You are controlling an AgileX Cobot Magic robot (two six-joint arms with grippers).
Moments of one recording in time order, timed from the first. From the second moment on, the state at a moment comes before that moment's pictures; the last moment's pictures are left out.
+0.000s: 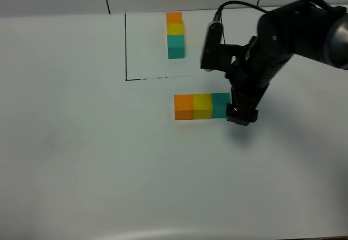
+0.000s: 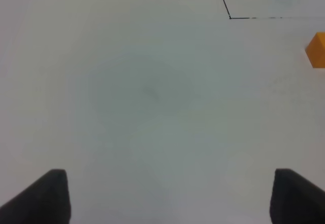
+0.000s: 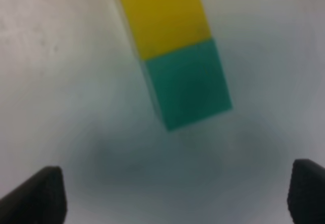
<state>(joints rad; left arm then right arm) -0.03 0.00 -0.51 -0.05 1.07 -0.03 0.53 1.94 -1.38 0.00 0.80 -0.90</state>
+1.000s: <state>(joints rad) -0.03 0.00 -0.51 -0.05 1.07 -0.03 0.58 2.26 -1.69 0.06 0.91 -1.02</state>
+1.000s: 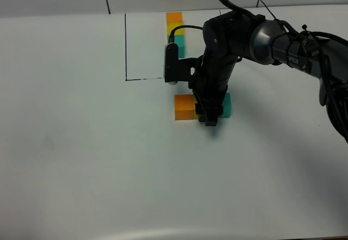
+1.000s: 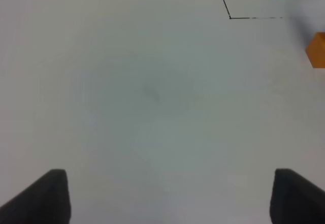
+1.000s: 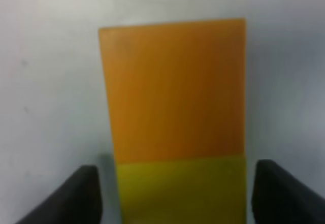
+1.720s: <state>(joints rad) -0.03 0.00 -0.51 -0.05 1.07 -0.03 0.59 2.26 -1.80 0.07 1.04 -0.42</state>
